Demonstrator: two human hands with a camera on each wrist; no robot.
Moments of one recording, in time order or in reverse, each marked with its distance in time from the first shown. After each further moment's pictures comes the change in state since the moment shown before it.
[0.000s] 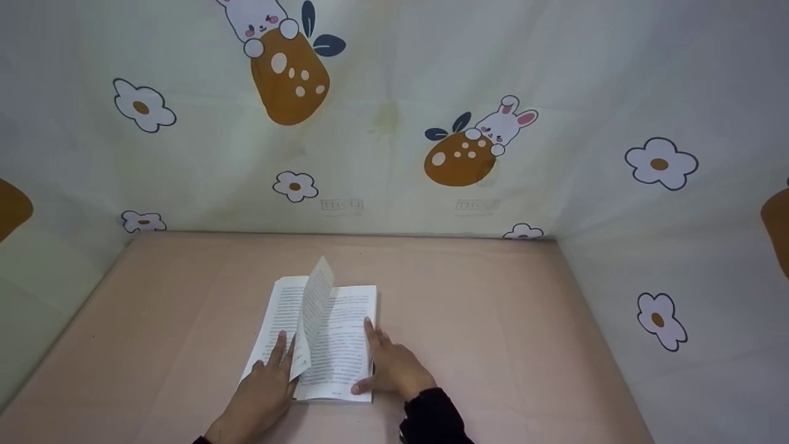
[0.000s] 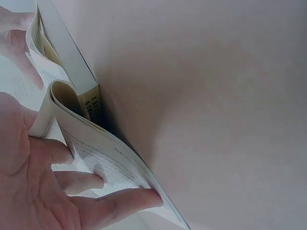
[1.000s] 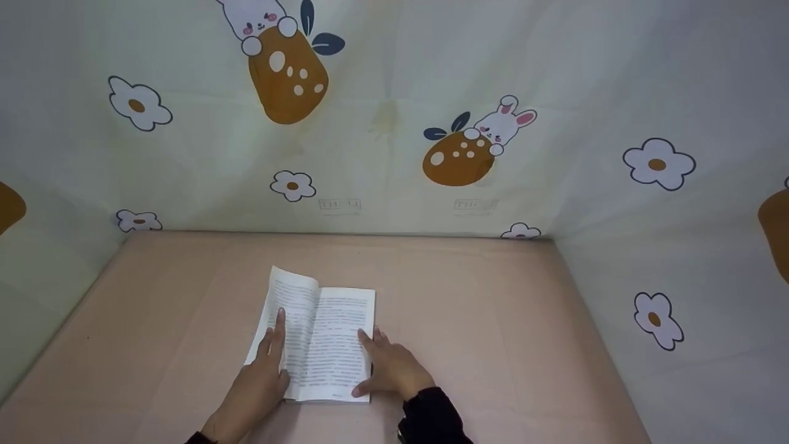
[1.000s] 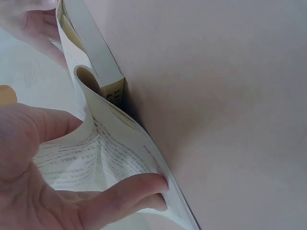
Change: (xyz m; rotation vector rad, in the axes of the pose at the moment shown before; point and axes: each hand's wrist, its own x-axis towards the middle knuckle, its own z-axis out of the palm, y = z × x) left_hand 0.010 -0.003 -0.005 -0.265 0.058 -0.131; right_hand 0.000 -0.004 -0.001 -0.003 -0.040 0.056
